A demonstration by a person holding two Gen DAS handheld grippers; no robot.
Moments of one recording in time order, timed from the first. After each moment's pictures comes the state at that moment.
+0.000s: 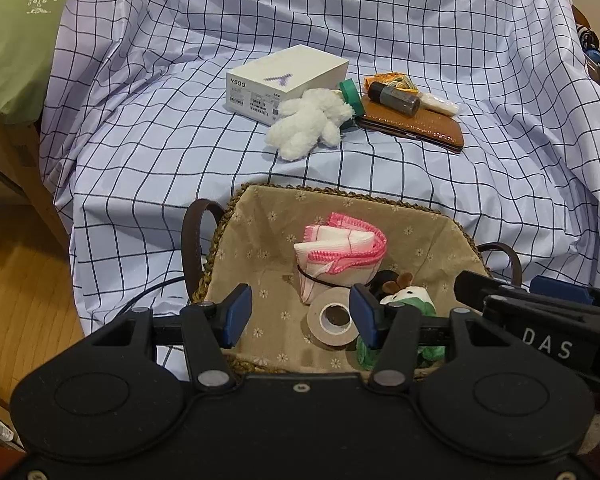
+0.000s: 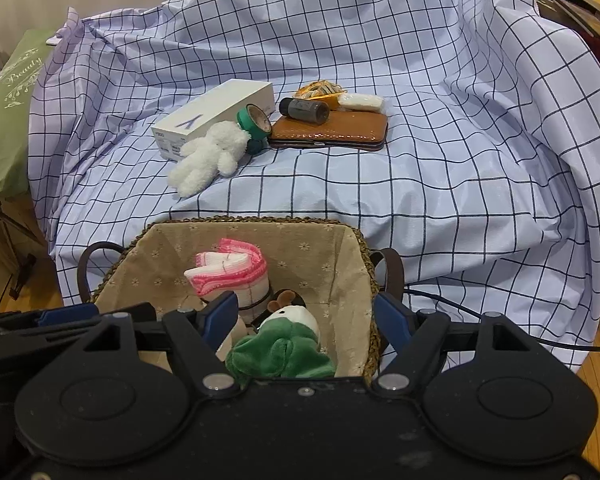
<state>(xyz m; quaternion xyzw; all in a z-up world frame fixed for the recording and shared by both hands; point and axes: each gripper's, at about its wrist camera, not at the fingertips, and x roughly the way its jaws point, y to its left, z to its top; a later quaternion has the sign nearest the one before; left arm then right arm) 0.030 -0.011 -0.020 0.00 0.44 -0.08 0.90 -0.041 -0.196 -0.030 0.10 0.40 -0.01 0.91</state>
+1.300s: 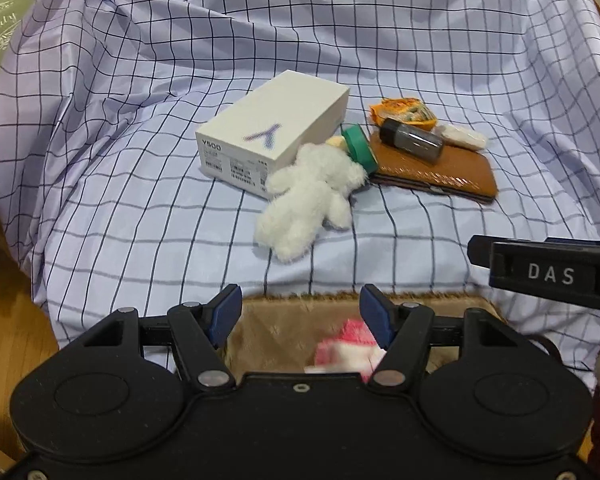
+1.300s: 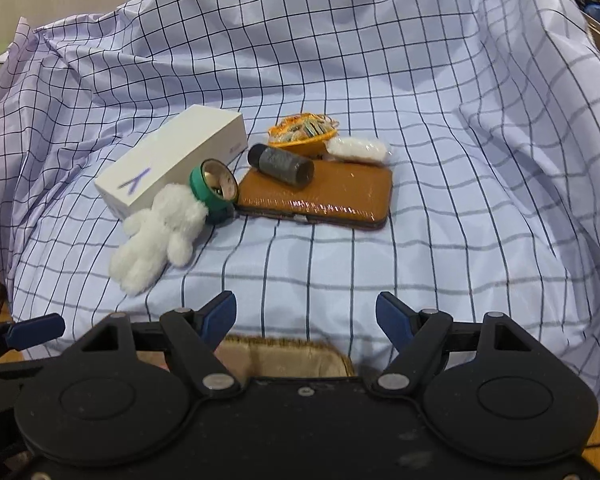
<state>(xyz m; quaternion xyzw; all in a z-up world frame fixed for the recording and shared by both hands) 0.136 -0.029 -0.017 0.04 0.43 -0.09 0.90 0.101 -0.215 -0.025 0.09 0.42 -0.03 0.90</state>
